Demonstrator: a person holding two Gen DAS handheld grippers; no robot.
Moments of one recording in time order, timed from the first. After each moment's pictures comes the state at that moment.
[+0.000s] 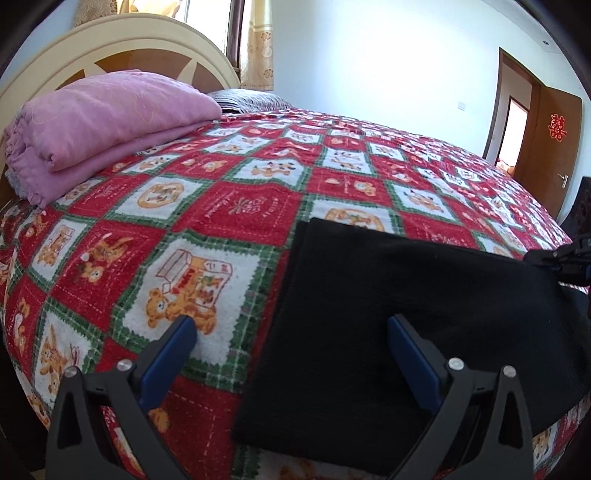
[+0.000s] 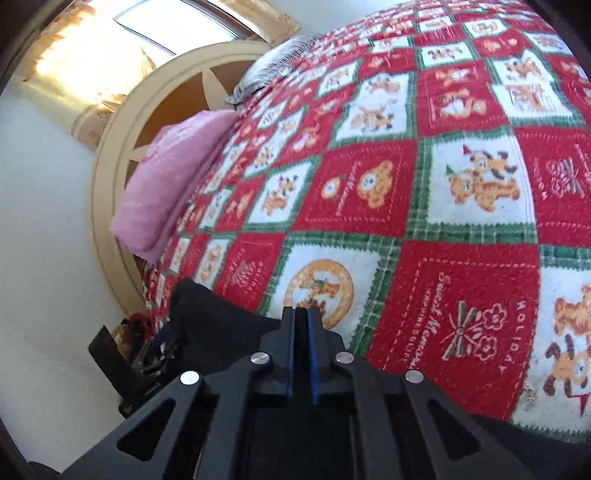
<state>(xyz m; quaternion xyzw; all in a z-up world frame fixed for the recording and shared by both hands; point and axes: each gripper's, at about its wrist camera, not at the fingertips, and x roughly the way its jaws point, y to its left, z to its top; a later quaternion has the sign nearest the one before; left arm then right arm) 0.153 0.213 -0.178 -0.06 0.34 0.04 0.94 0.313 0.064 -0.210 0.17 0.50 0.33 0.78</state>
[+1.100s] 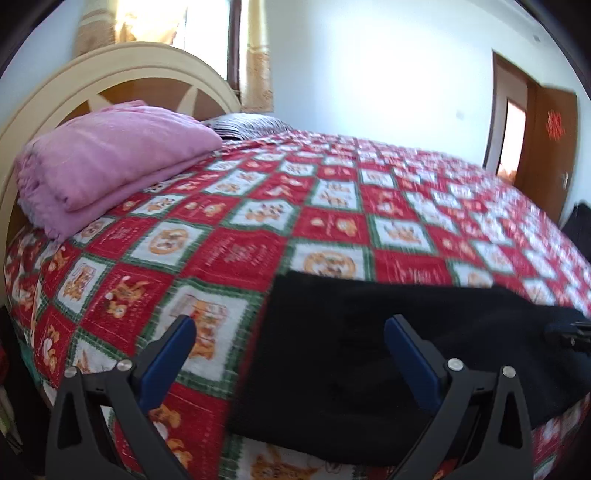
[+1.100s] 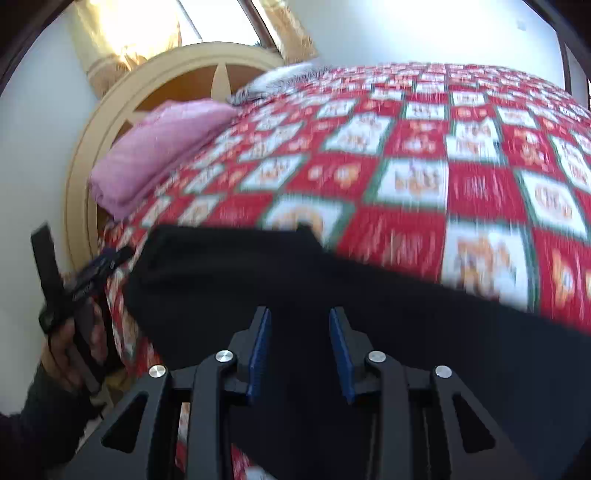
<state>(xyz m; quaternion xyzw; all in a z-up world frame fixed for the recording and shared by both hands) 0.142 0.187 -0.141 -0.03 0.31 0.06 0.95 0.213 0.041 -0.198 0.03 0.45 0.28 0.85</state>
